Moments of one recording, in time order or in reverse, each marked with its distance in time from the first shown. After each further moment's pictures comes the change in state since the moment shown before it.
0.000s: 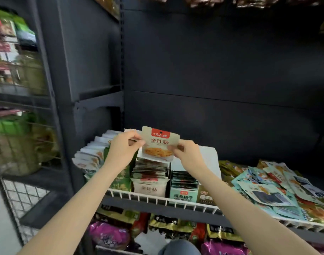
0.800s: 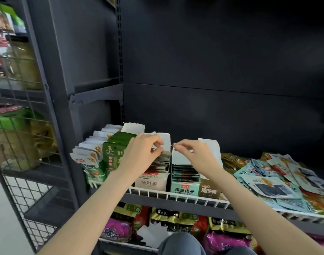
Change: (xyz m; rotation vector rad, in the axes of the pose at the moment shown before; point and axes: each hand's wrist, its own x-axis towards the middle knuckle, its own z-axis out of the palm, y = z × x) left_hand -0.018 0.016 0.032 0.370 -0.089 0.299; right_hand -0.019 0.012 -0.016 -0.124 -0.115 -0.080
